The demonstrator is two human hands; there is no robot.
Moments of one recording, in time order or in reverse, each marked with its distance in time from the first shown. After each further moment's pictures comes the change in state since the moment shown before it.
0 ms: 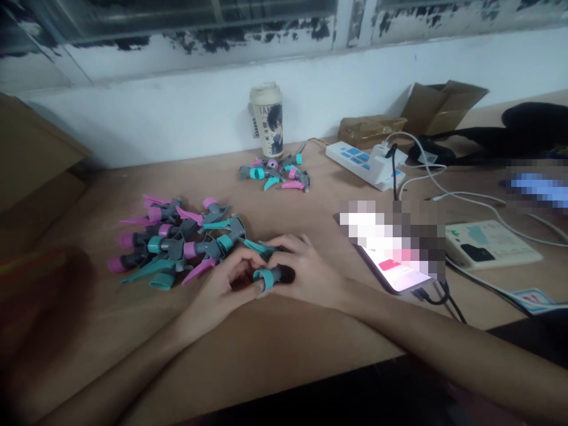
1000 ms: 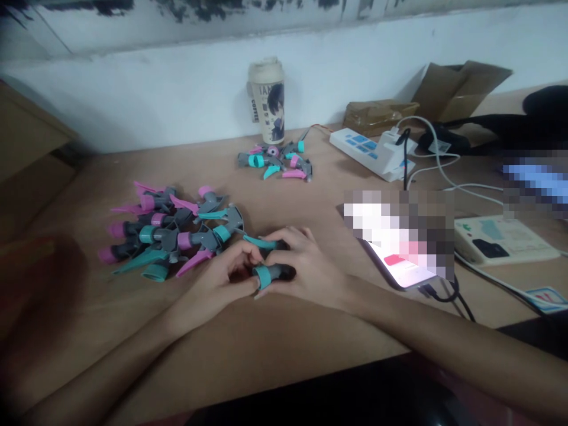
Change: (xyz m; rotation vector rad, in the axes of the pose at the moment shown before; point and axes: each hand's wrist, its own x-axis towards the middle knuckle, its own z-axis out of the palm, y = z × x) left_hand 0.002 0.009 -0.002 -0.048 -0.053 -0.110; right_hand -0.001 -0.007 -0.002 0.004 -0.003 -0.009
